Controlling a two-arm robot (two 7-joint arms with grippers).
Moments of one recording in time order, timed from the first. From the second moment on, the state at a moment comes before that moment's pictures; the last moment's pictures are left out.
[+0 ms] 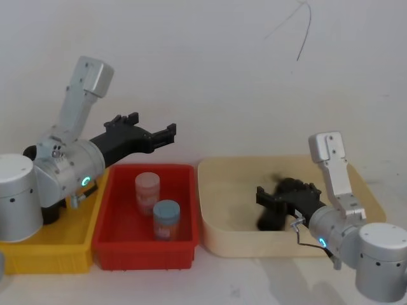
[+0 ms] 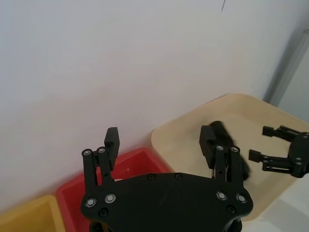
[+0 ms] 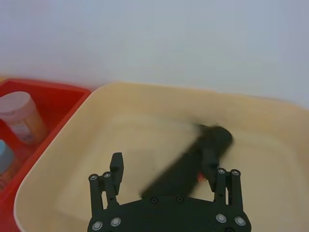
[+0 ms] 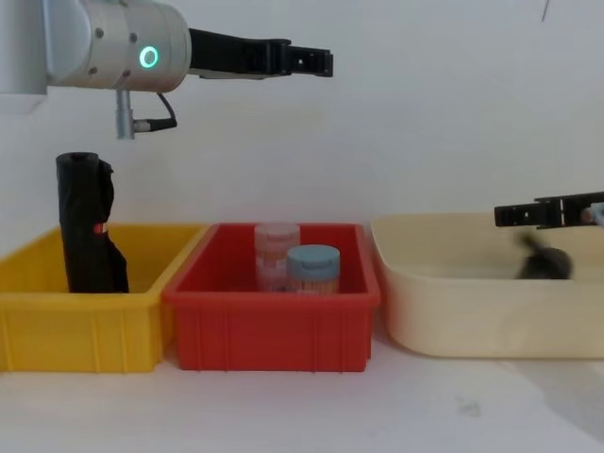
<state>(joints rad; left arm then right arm) -0.69 0.19 0.39 -1.39 -0.41 0.42 -0.32 0.41 0.20 -0.19 -1.46 0.18 0.49 0.11</state>
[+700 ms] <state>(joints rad) -0.68 0.20 0.38 -1.40 -0.40 0.43 -0.30 0.39 0.23 -0.23 -1.62 0.20 0.58 0.21</state>
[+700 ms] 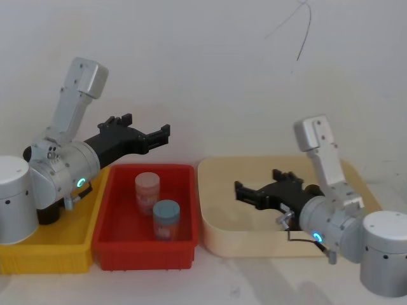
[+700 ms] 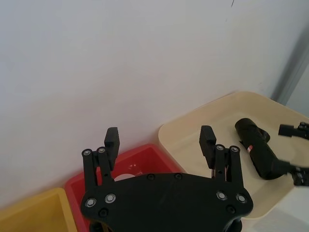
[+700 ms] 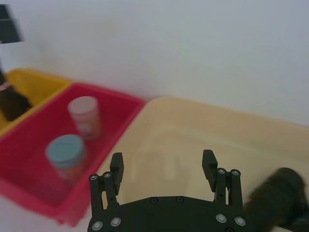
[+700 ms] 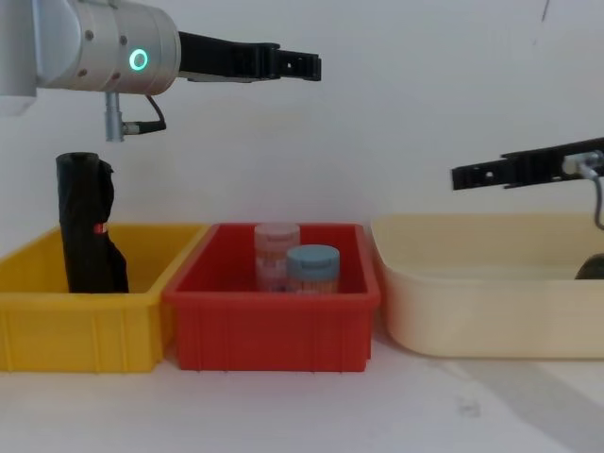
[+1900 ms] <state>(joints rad) -0.68 0.21 0.38 -1.41 -0.40 0.43 -0.29 0.53 0.10 -0.49 -1.55 0.18 0.70 0.32</state>
